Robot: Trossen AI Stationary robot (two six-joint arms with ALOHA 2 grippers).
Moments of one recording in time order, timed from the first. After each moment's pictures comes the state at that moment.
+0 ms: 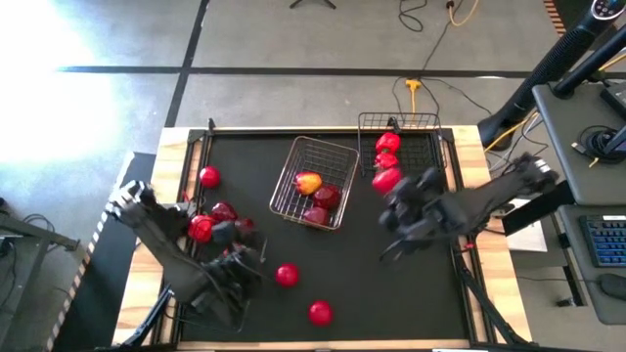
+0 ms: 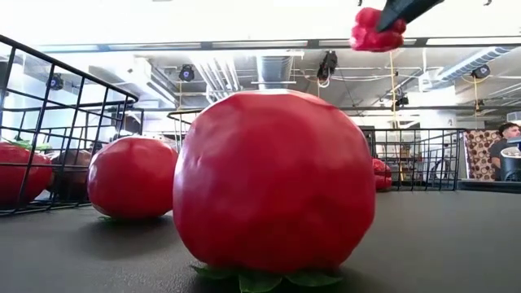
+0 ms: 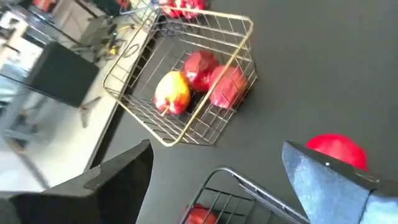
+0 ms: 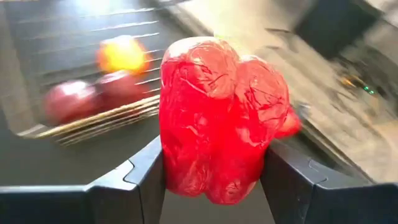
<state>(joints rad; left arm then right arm) -0.78 1.71 1.62 -1.54 -0.91 -1.03 0.43 1.39 1.39 -1.46 0.90 1.11</state>
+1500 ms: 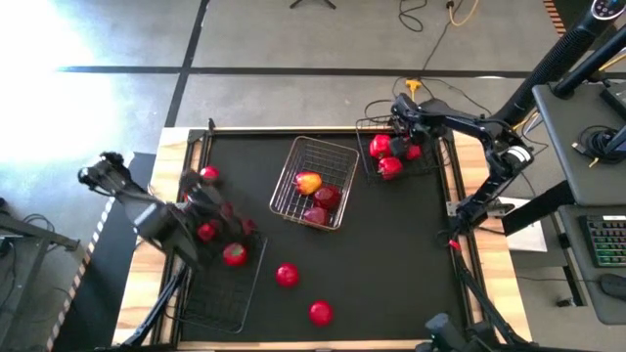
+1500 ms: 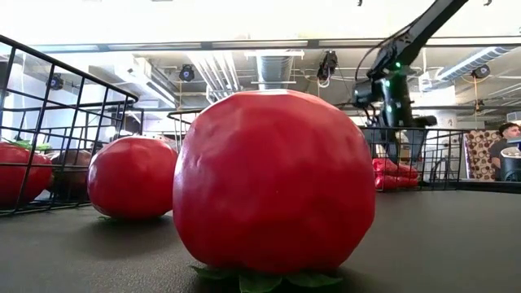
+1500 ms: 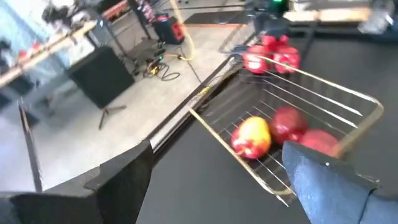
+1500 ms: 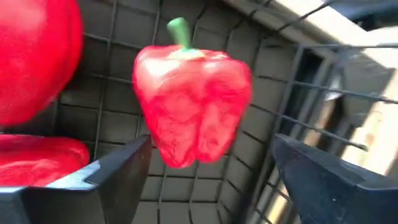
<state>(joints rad) -0.66 1.26 1.34 -1.57 -1.16 -1.16 -0.97 1.65 1.15 -0.96 0.26 0.19</state>
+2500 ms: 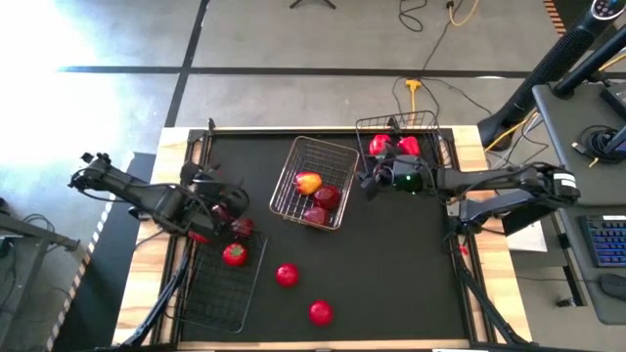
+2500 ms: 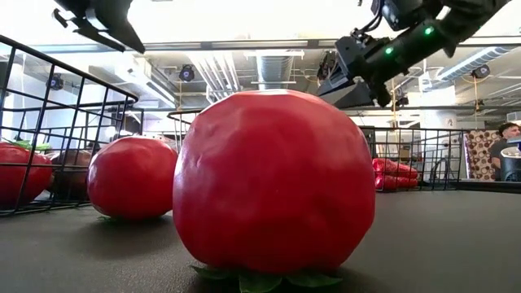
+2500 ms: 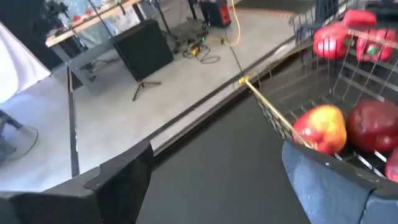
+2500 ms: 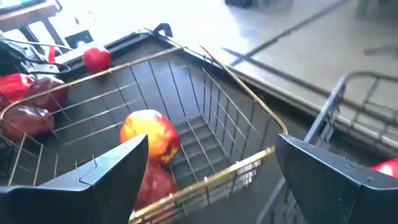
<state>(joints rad) -0.41 1.07 0.99 -1.32 -1.18 -1.09 -0.23 1.17 0.59 0.18 0.34 0.30</state>
